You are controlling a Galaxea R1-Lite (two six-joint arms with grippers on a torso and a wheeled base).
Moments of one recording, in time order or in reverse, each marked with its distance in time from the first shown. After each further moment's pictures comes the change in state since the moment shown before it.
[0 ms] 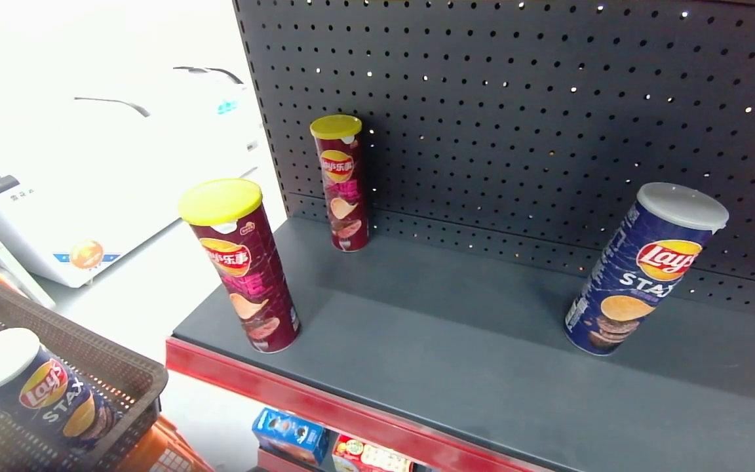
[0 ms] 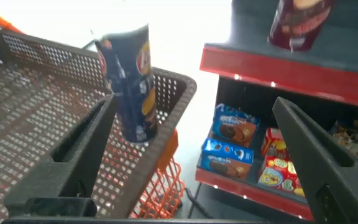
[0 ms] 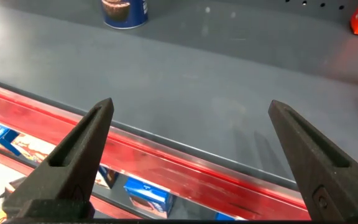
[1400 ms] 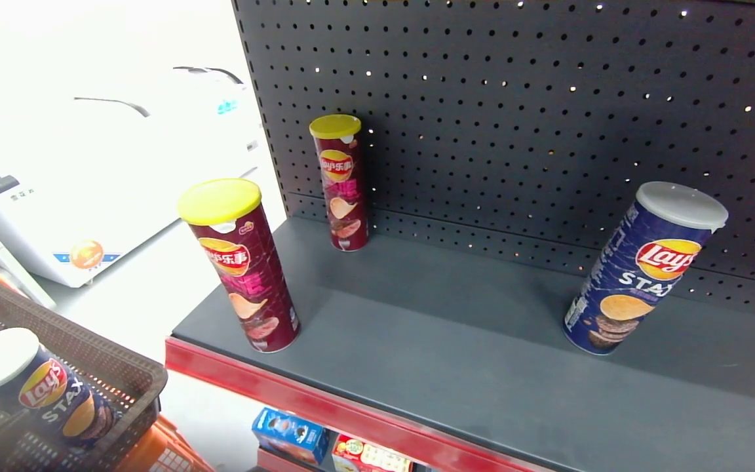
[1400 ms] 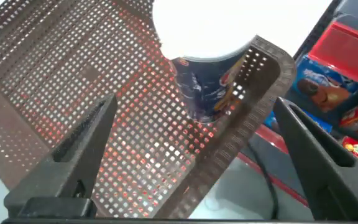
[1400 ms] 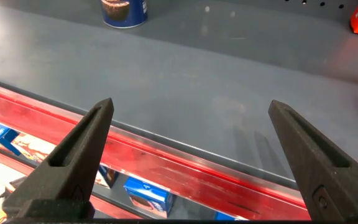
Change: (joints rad) left arm 0.343 0.822 -0.278 -0.084 0.023 0.058; right arm 0.000 0.000 0.001 0.000 0.000 0.000
